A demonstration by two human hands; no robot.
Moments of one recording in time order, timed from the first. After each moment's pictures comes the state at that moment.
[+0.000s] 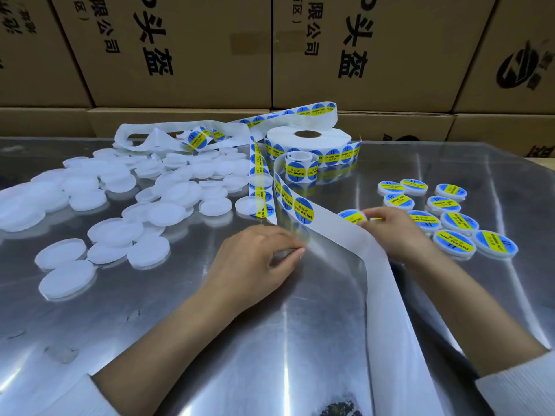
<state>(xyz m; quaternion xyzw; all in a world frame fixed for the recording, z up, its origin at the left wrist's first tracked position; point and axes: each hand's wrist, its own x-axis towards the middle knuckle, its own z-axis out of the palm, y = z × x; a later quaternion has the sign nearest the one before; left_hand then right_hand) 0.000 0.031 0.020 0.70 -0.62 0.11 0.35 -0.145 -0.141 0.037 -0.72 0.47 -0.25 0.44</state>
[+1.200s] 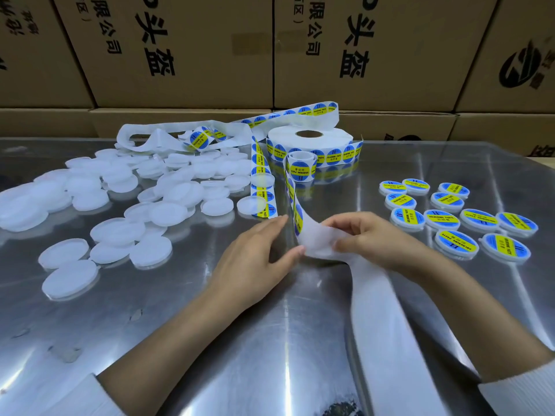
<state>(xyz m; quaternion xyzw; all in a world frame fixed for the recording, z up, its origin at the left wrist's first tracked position) 0.006 0.025 0.012 0.76 -0.55 0.01 0.34 -0.143 -0.116 0.050 -0.83 0.20 -0.13 0.51</state>
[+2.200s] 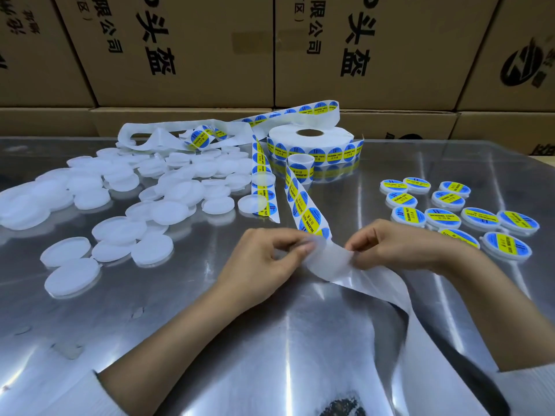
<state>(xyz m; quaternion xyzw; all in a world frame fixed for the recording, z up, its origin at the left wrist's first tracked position) -0.010 0.029 0.023 0.64 -0.57 -0.09 0.50 -0.164 -0.126 0.062 -0.87 0.24 0.04 0.43</state>
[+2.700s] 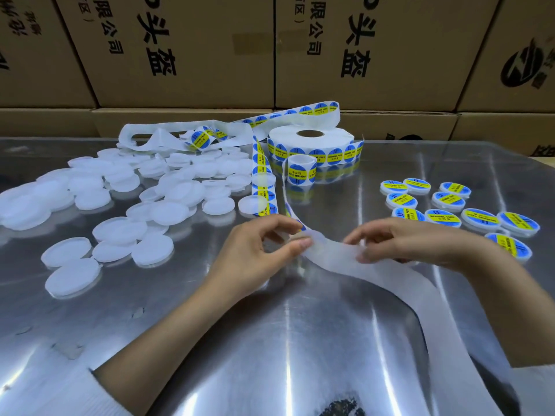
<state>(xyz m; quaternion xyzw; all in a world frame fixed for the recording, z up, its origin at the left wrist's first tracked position) 0.001 0.026 0.024 0.67 -0.52 -0.12 0.52 -0.175 -0.133 0.068 -0.85 0.26 0.03 0.45</state>
